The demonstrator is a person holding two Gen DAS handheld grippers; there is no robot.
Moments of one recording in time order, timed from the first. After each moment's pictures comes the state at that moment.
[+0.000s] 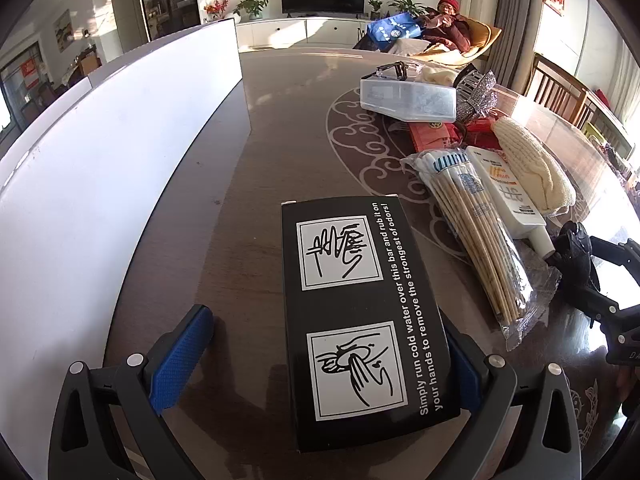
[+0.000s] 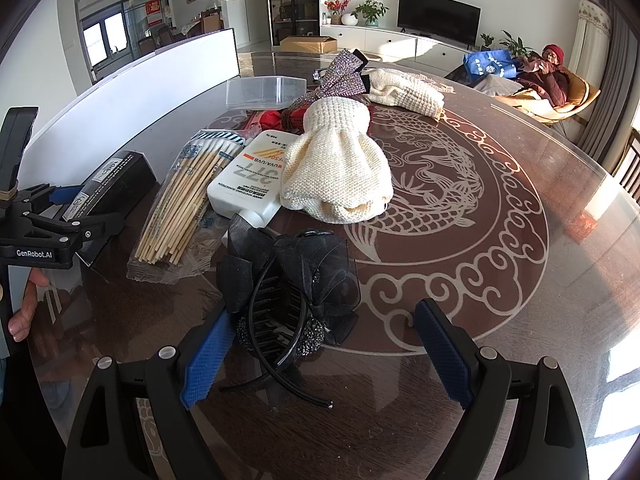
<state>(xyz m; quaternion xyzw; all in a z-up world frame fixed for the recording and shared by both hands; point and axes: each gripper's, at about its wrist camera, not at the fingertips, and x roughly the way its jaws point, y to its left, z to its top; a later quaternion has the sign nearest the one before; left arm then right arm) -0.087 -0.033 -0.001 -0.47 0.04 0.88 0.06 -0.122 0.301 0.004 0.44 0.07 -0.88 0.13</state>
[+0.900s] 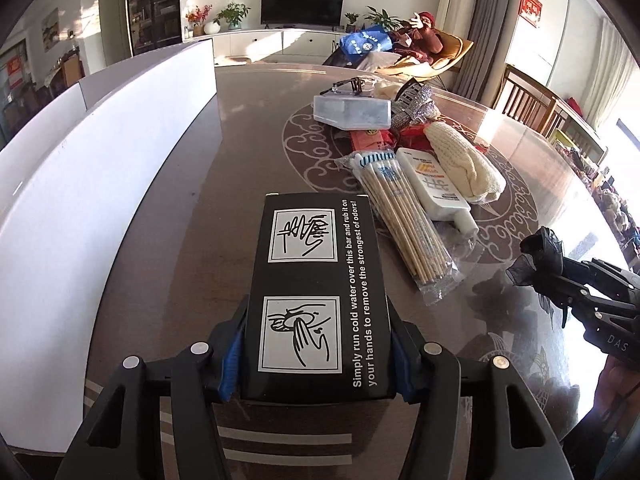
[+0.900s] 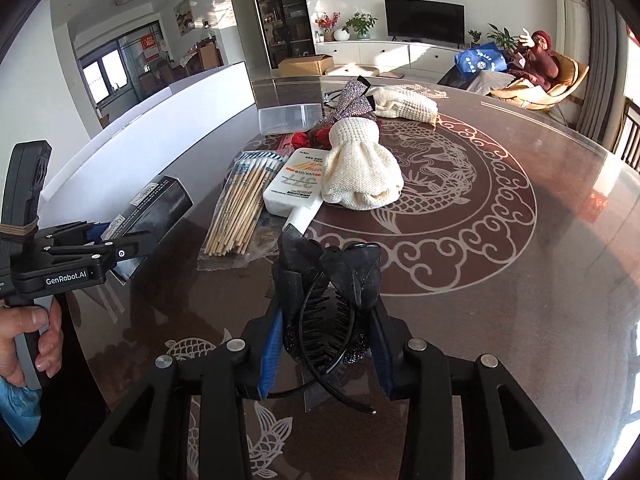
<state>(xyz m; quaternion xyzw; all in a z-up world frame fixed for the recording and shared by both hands) -0.038 -0.020 0.020 -0.46 0.01 0.88 0.12 -0.069 0.303 0.026 0.42 -0.01 -0.89 0.14</state>
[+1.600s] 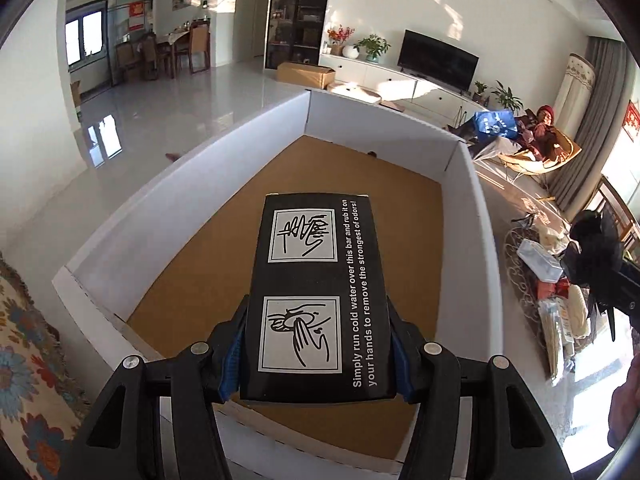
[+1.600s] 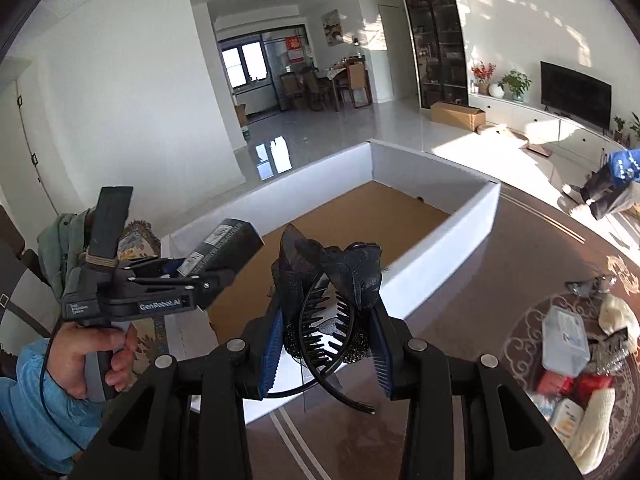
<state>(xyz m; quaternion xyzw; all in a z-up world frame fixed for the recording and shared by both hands) -0.055 -0.300 0.100 -0.41 -0.10 0.90 -0.08 -0.148 0.000 0.162 0.33 0.05 -0.85 0.40</state>
